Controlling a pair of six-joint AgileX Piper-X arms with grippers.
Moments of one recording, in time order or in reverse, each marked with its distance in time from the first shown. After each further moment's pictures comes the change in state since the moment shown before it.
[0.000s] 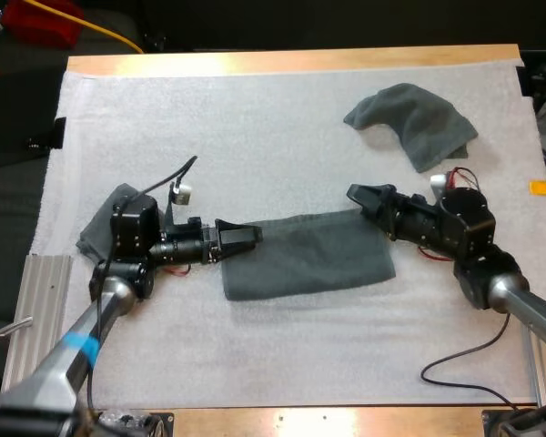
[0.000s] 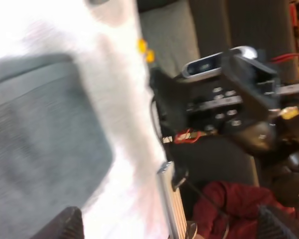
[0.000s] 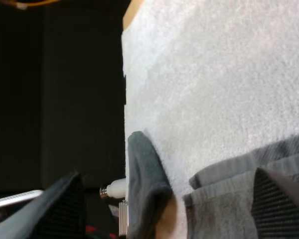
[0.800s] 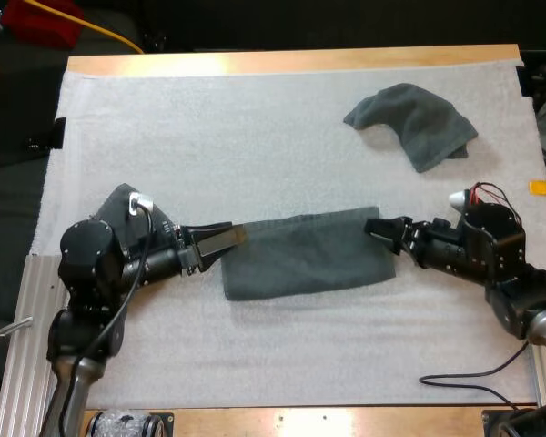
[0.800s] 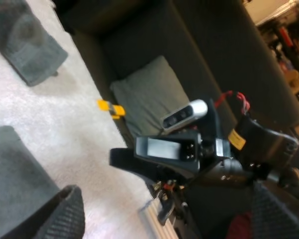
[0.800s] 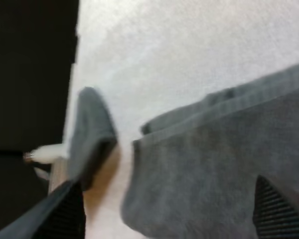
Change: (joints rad) left arm 0.000 -0.549 0.000 0.215 -0.192 -0.072; right arm 0.000 -0.356 0.000 0.590 0.056 -0.333
